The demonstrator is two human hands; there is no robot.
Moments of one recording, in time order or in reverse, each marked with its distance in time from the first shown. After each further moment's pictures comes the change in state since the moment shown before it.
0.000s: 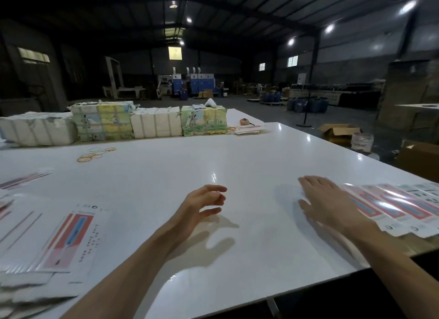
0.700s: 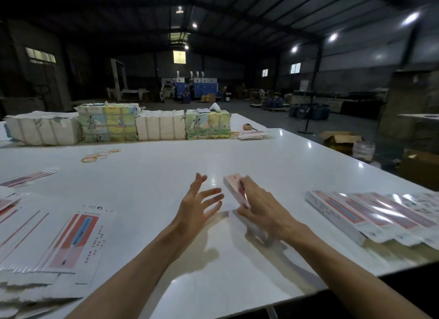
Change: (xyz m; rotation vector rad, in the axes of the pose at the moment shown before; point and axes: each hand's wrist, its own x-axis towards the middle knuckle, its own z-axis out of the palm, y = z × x) left_hand 0.004 0.012 0.010 -0.409 0.286 -0.068; right_hand 0.013 -0.140 -0.006 0.553 0.029 -0.312
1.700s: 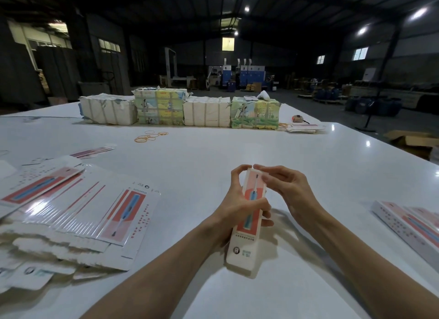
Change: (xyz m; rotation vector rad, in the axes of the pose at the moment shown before) left_hand 0.002 -0.006 -0.014 0.473 -0.101 0.115; right_hand 0.066 -0.003 0.036 1.189 0.082 -0.004
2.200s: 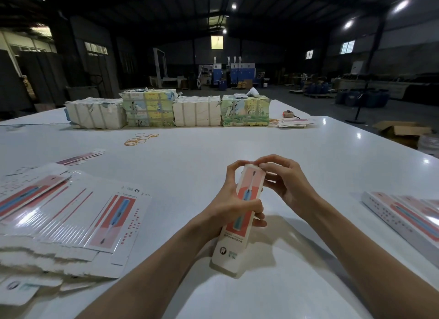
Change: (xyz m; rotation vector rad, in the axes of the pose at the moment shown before) left_hand 0.004 0.005 -0.002 0.181 -0.093 0.031; right_hand 0.008 -0.015 -0.003 0.082 0.040 0.074
